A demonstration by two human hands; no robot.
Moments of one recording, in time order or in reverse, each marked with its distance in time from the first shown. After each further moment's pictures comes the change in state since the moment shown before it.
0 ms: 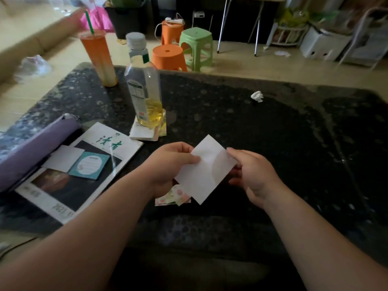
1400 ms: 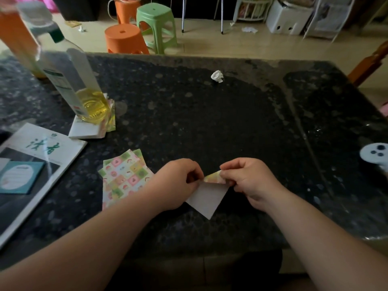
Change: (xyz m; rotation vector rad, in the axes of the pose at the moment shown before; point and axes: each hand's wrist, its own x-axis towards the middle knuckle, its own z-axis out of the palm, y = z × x) left_hand 0.038 -0.036 0.096 0.963 -0.191 0.347; right_hand 0.023 0.057 -0.091 -0.198 0.107 0.122
